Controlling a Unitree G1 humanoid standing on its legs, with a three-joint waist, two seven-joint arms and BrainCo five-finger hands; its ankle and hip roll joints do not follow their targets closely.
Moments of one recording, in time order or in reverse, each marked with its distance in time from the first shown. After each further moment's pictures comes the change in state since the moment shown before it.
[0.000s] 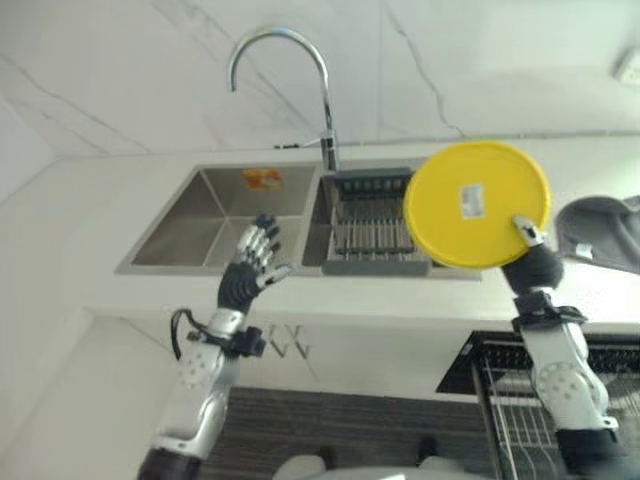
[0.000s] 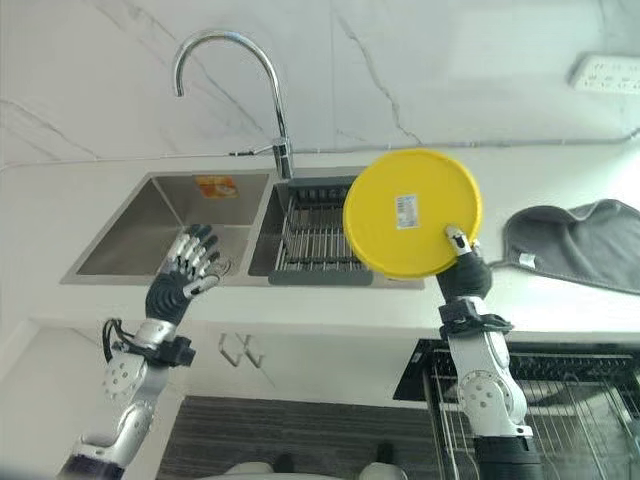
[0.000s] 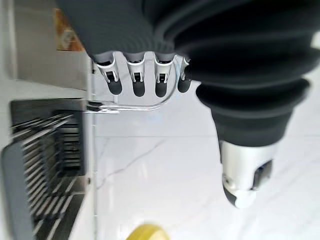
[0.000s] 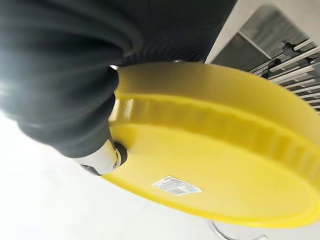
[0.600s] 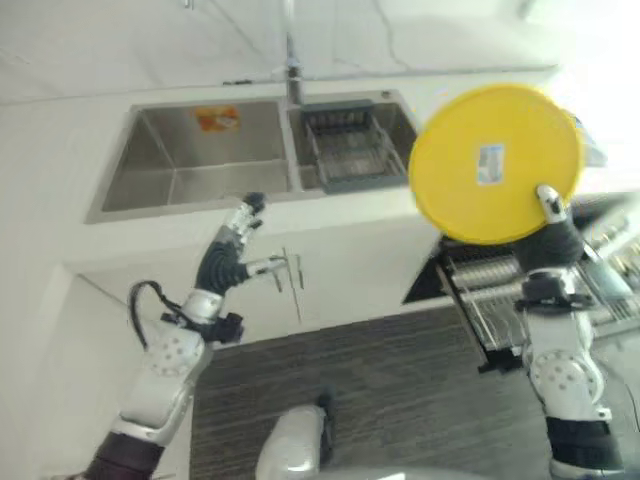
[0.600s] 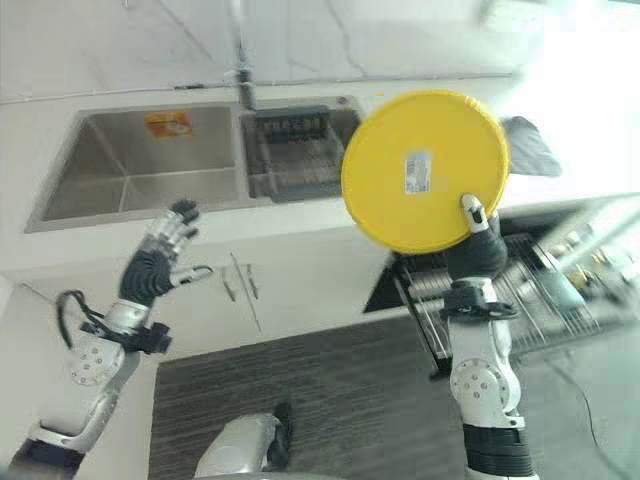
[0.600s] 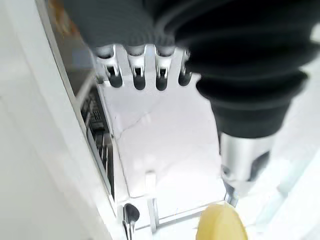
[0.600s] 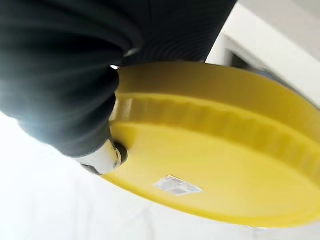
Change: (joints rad) left arm -0.005 0.172 0.014 -0.043 0.151 0.026 0.116; right arm -0.110 0.048 0.053 -0.045 -0.064 -0.062 0.003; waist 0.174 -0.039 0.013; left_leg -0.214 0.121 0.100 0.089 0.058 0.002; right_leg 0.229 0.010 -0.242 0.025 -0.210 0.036
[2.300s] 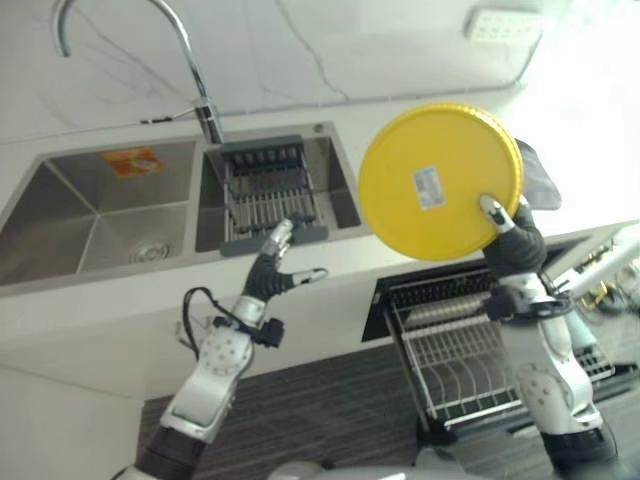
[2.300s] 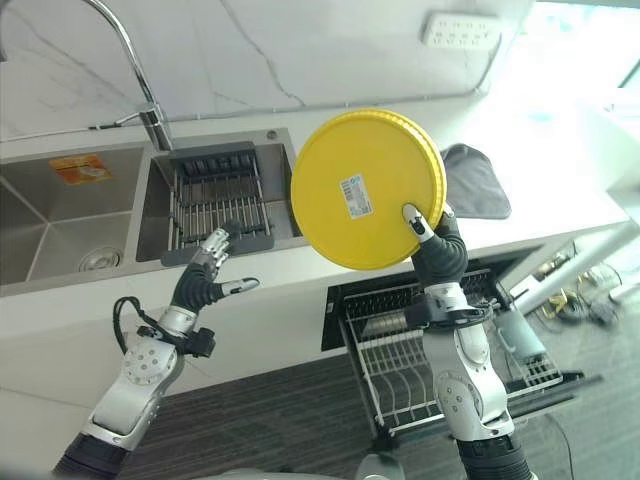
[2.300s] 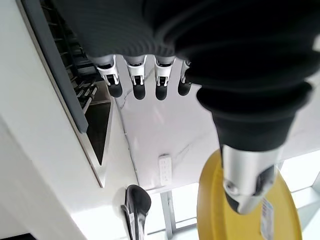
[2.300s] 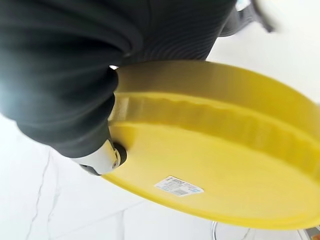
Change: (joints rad) left arm 0.034 -0.122 -0.152 0.006 0.175 0.075 0.047; right arm -0.002 -0.084 0.229 -0.056 -0.250 -0.064 -0.025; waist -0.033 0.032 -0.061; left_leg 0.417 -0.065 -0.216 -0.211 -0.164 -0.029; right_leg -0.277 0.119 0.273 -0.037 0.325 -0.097
